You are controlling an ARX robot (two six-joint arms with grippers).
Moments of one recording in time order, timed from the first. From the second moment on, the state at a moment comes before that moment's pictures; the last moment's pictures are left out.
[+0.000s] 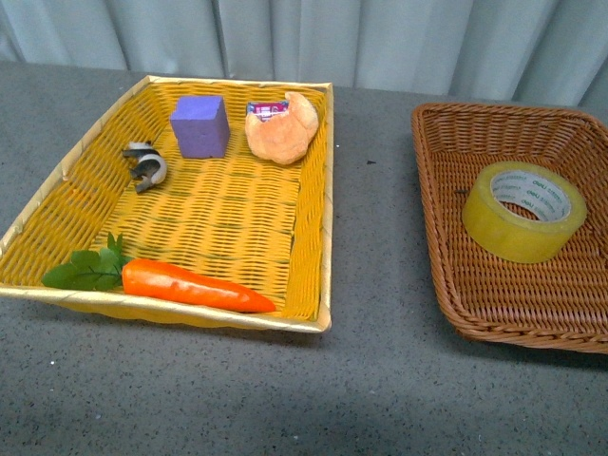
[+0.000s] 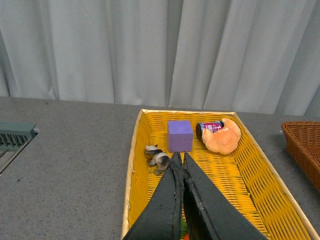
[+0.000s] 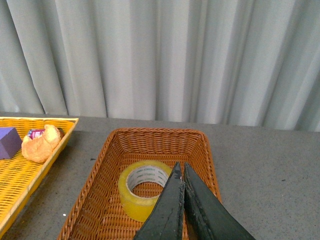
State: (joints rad) left arm 0.00 0.32 0.02 0.32 0.00 0.00; right arm 0.00 0.42 0.01 0.42 0.00 -0.01
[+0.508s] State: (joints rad) left arm 0.00 0.18 0.02 0.19 0.00 0.00; right arm 0.00 0.24 0.01 0.25 0.00 -0.01
